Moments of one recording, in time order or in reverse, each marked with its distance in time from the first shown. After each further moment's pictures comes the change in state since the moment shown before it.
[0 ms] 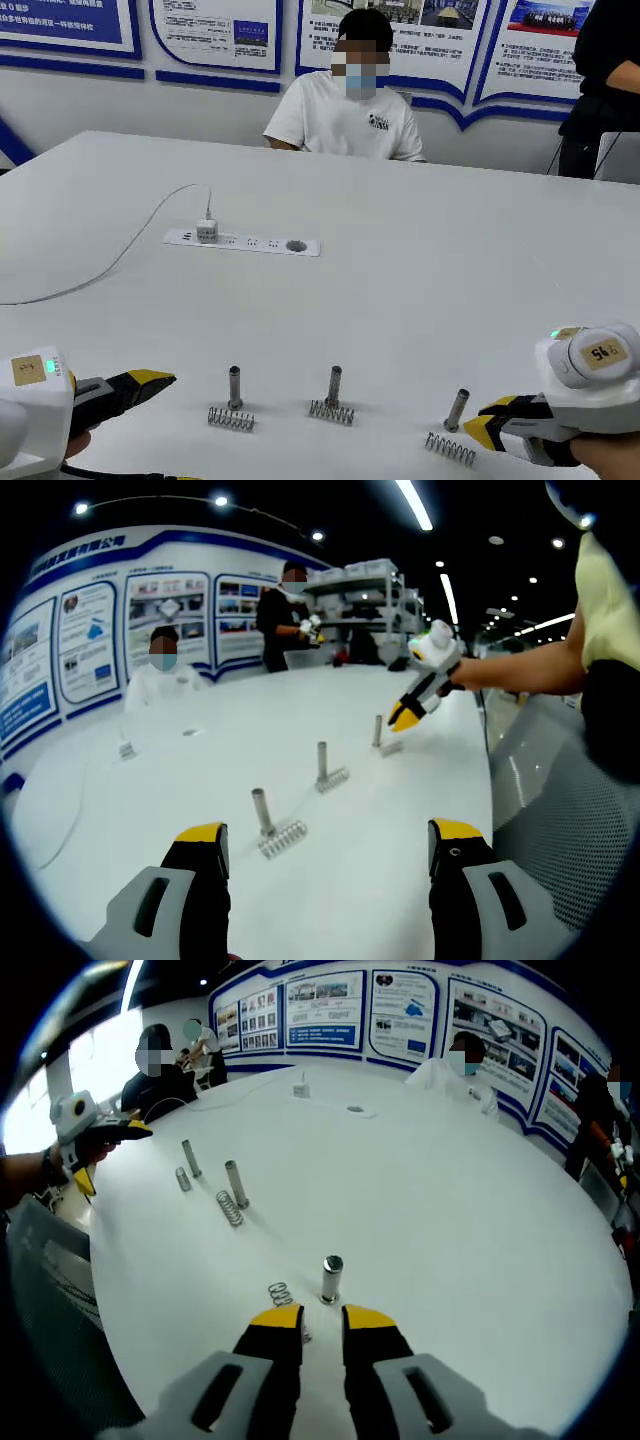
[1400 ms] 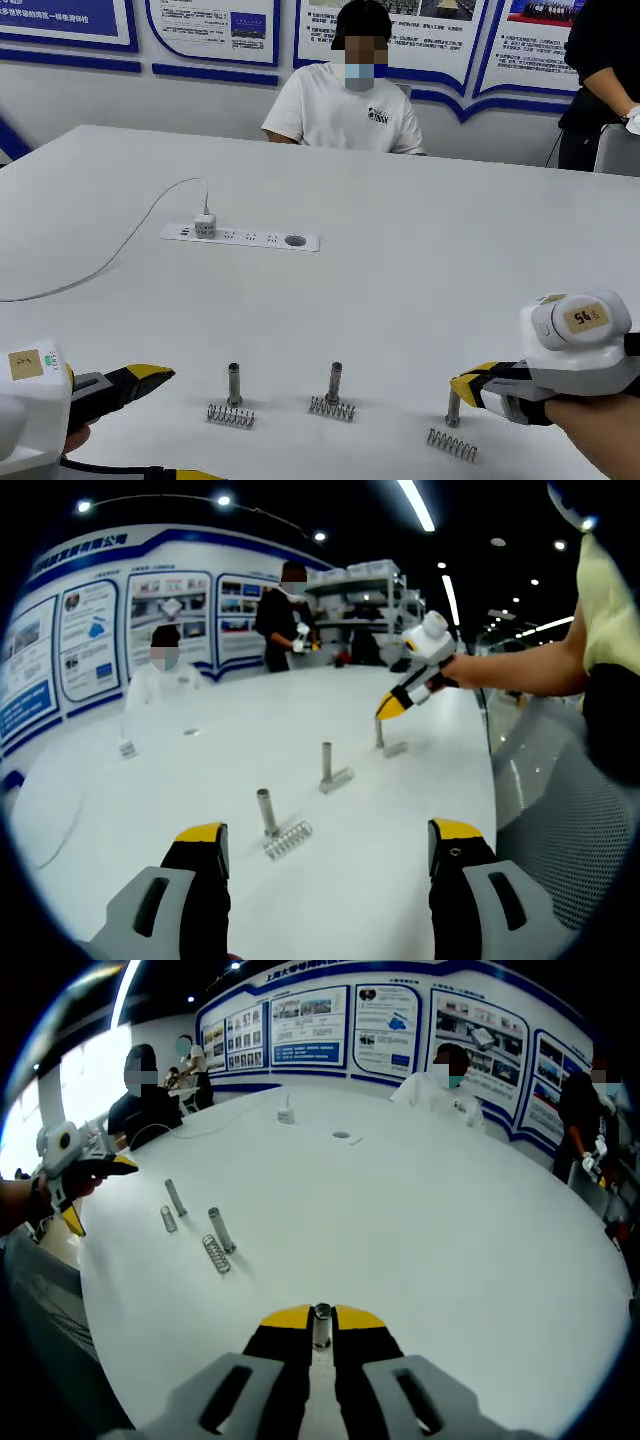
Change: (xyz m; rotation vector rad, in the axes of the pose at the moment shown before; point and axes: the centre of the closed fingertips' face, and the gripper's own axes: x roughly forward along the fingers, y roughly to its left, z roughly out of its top) left arm 0.002 0.006 -0.001 -0.008 -0.003 0.003; right arm 0.007 -0.010 0.038 0.049 -0.083 -0.062
